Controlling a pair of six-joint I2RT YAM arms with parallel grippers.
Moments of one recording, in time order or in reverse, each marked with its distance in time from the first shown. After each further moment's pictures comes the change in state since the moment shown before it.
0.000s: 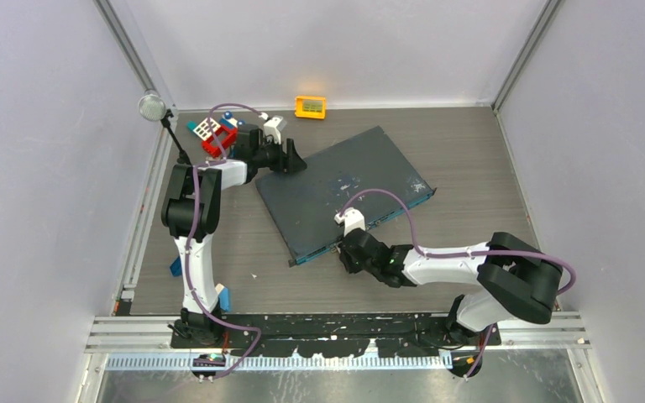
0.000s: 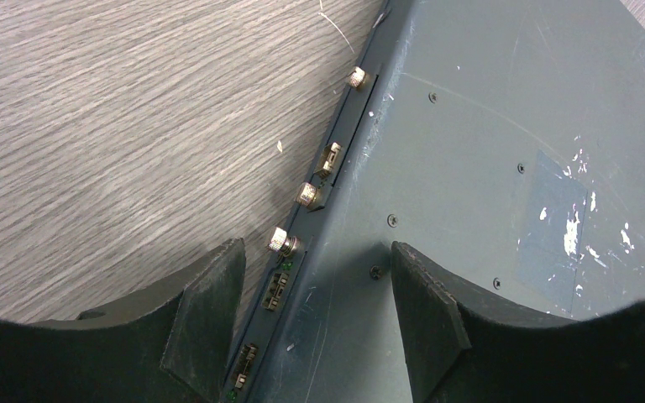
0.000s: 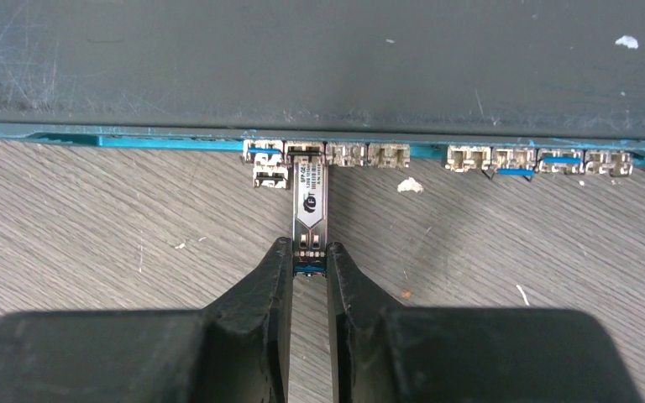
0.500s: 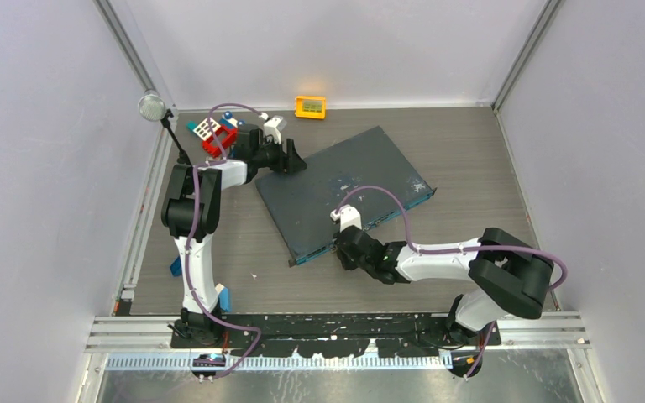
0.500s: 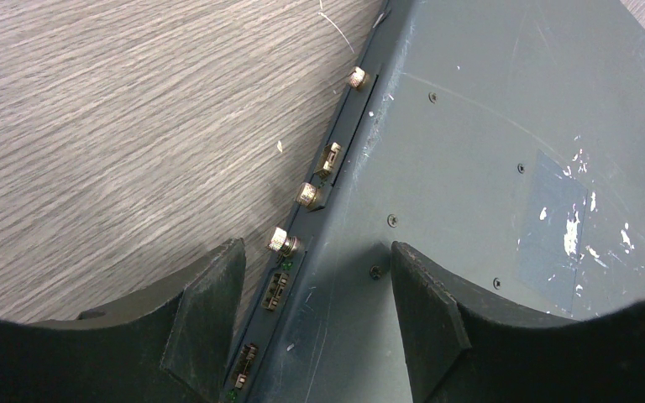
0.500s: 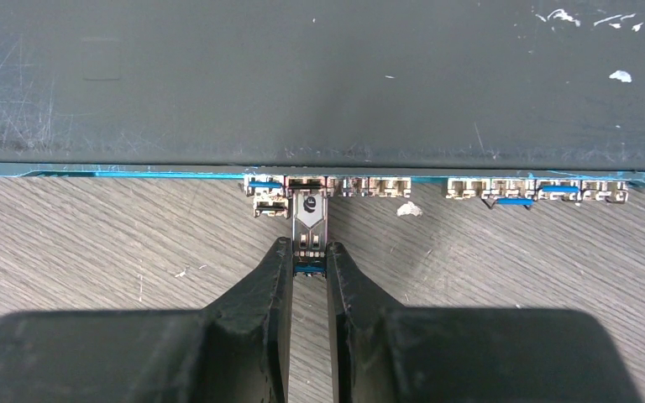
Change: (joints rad) left arm 0.000 0.000 0.000 0.000 0.000 0.000; right arm 0.001 0.055 0.056 -0.016 0.035 0.005
